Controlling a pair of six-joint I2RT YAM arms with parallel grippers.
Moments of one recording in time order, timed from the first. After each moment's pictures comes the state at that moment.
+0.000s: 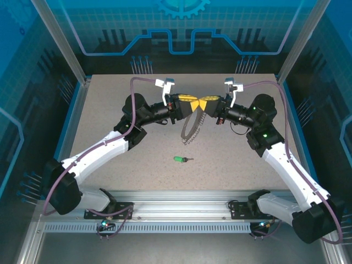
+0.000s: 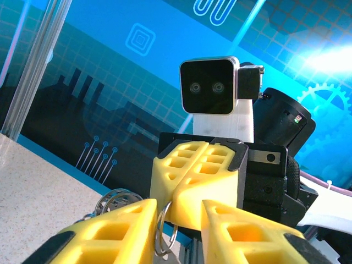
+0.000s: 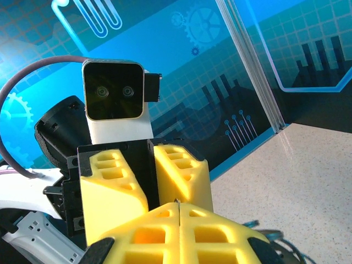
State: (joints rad) left arm -0.61 1.37 1.08 0.53 0.64 -0.67; right arm 0.36 1.07 0.98 0.21 -0.78 0.58
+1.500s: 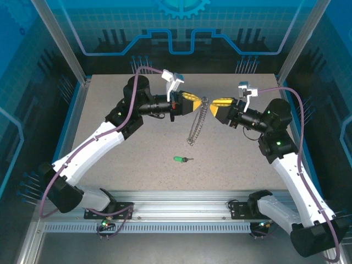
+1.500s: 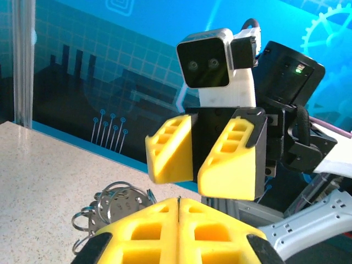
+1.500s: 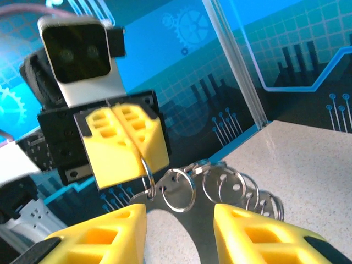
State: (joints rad) left arm -0.61 1.39 1.42 -0.07 0.76 -0.26; right arm 0.23 0.93 0.97 0.04 -0.87 0.53
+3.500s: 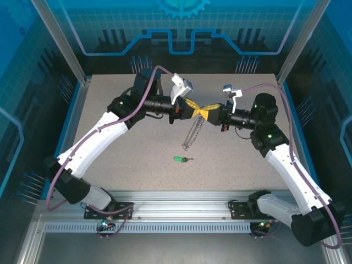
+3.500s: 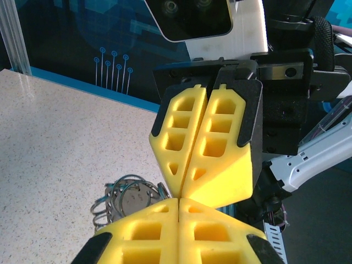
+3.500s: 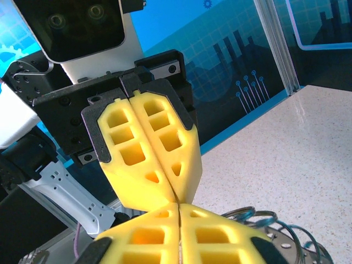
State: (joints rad) left arm -0.60 1.49 1.60 -0.51 0.80 0.04; right arm 0.31 1.04 0.99 -0.01 -0.95 0.45
